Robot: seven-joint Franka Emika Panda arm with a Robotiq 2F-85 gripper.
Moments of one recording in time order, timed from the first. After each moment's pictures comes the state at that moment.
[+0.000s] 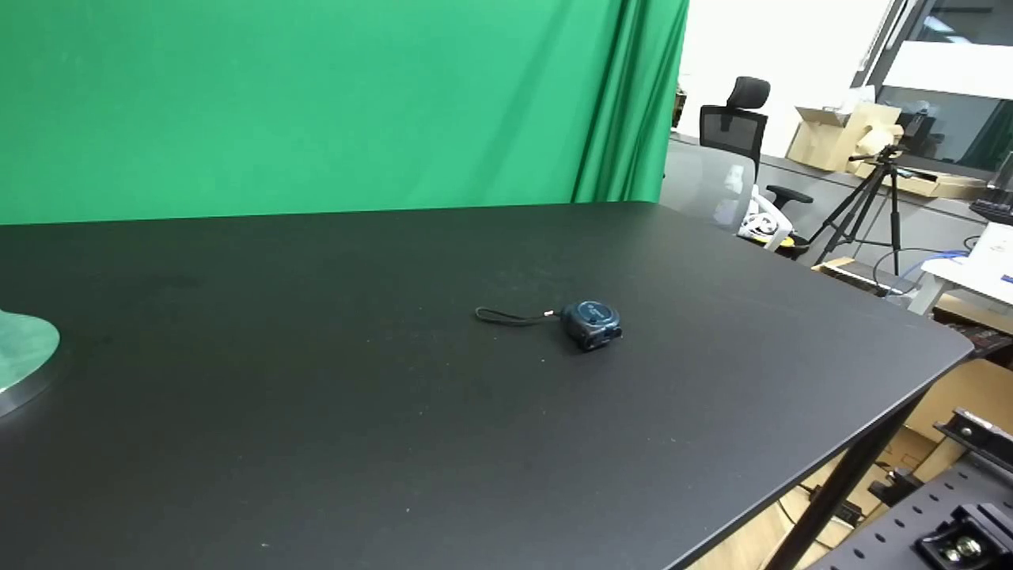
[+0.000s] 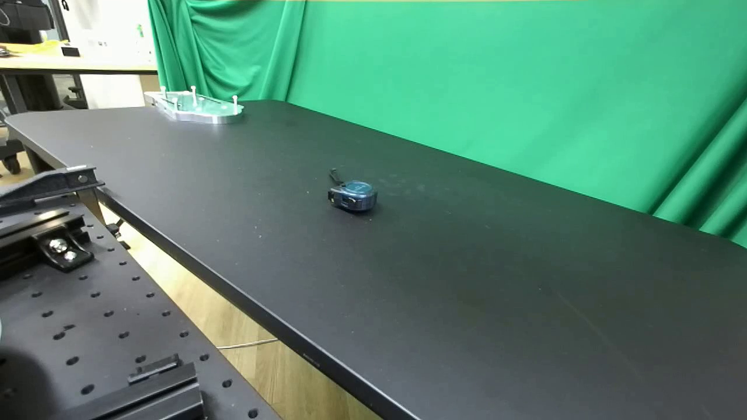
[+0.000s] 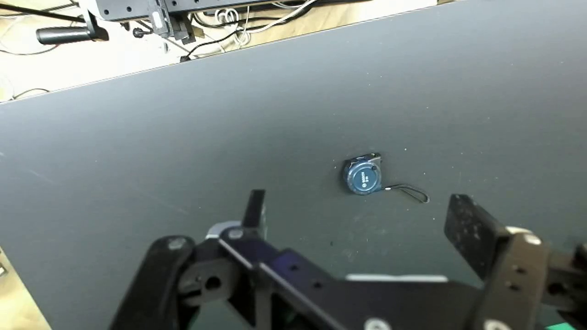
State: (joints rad) arm -0.14 -0.79 -0.20 -2.56 -0.06 1.79 -0.14
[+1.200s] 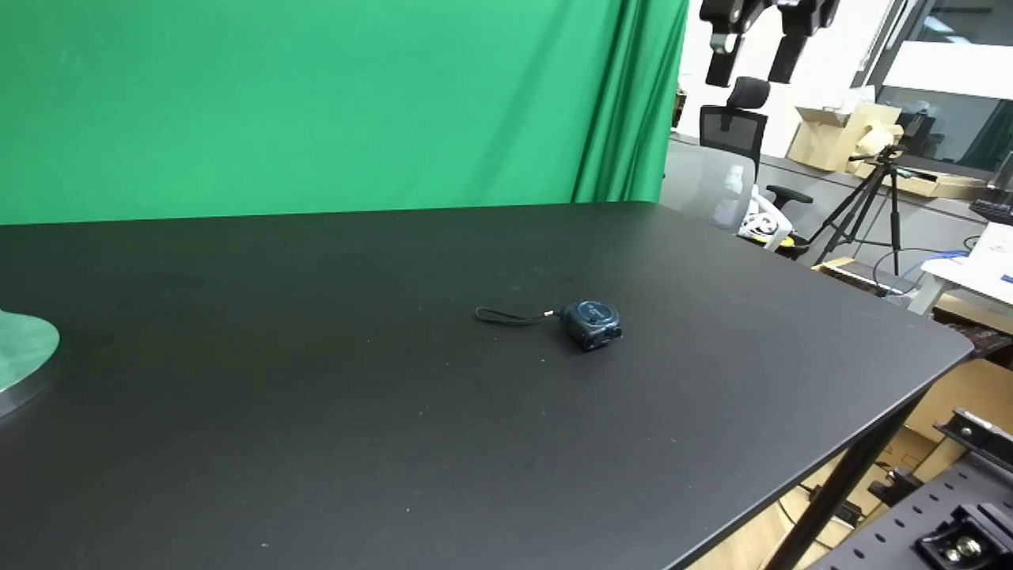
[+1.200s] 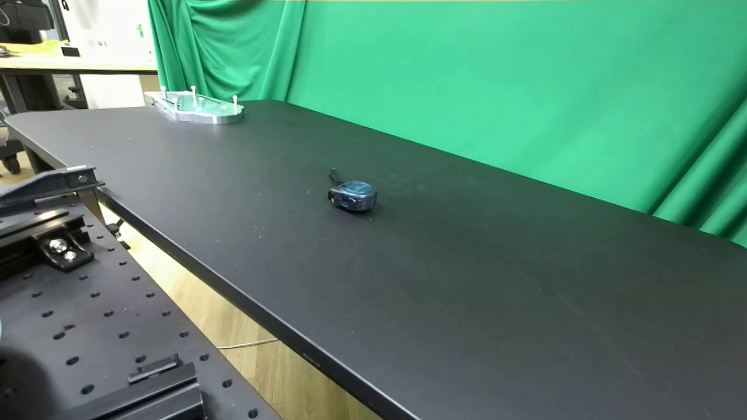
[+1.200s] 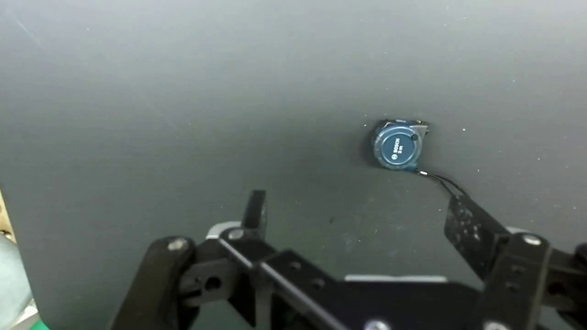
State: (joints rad) arm -0.08 -0.46 -0.05 -2.61 -0.18 2.23 -0.14
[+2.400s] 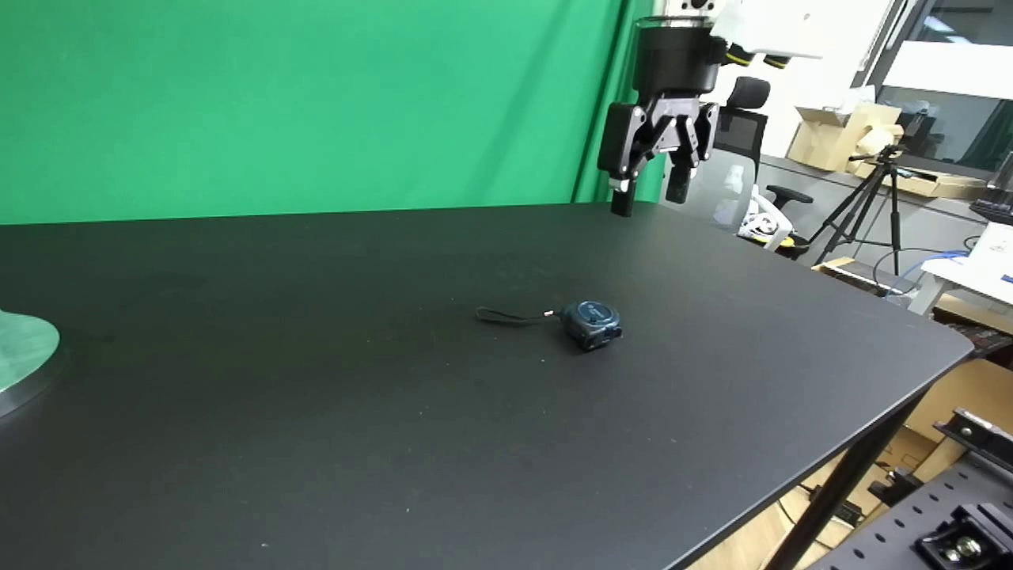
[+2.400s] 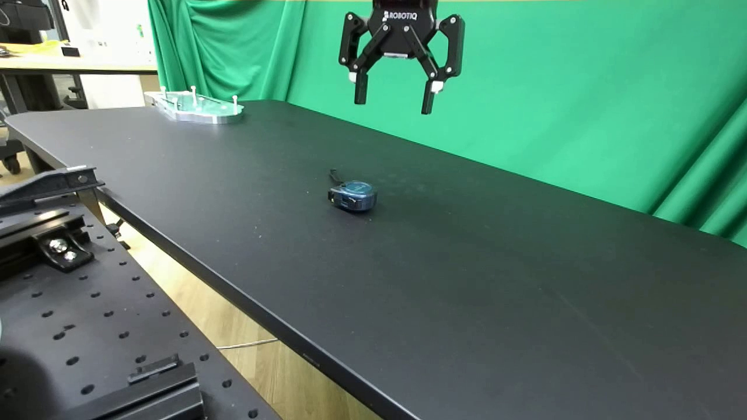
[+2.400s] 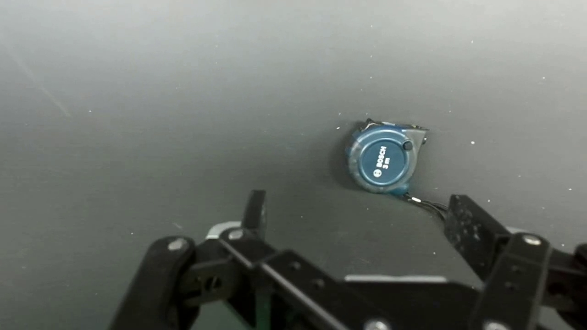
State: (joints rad) arm -0.04 -0.05 -0.02 -2.54 -0.15 2.47 -0.14
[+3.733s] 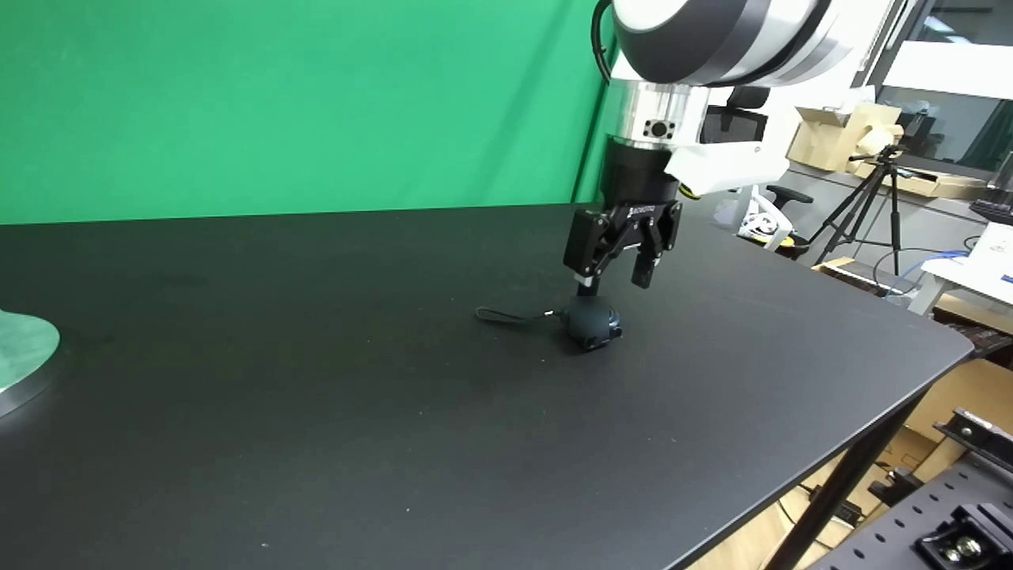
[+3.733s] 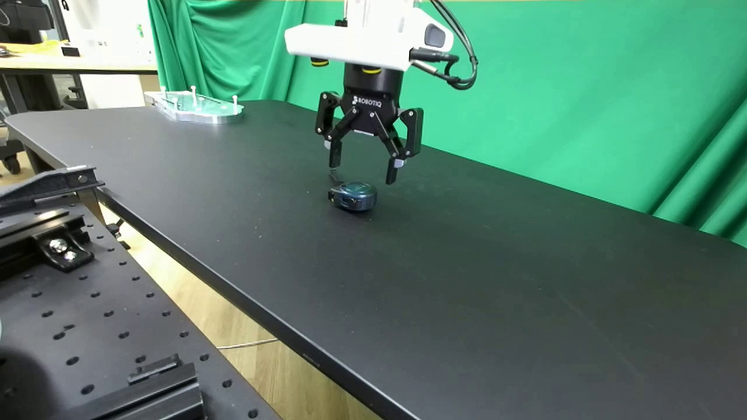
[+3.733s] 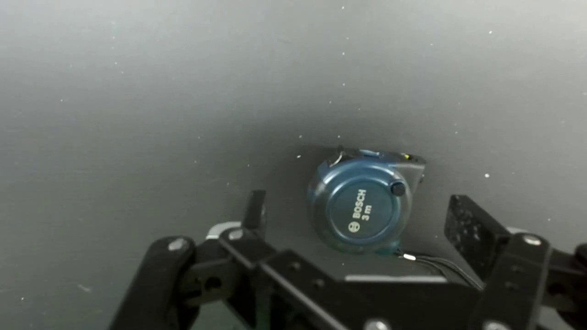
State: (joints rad) arm -0.02 0.18 -0.01 -2.60 -0.12 2.78 -0.12
